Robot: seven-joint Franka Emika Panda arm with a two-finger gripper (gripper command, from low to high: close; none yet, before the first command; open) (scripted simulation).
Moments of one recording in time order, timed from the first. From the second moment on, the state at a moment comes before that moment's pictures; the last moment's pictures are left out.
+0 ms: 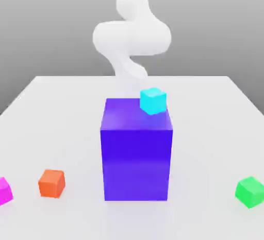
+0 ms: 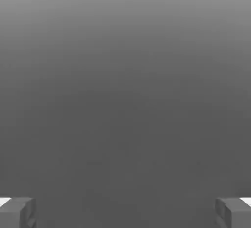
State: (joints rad) arm -0.02 -0.71 -0.04 -2.31 0.01 2.33 0.80
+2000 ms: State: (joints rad) arm 0.08 0.20 0.00 -2.46 0.08 2.64 0.66
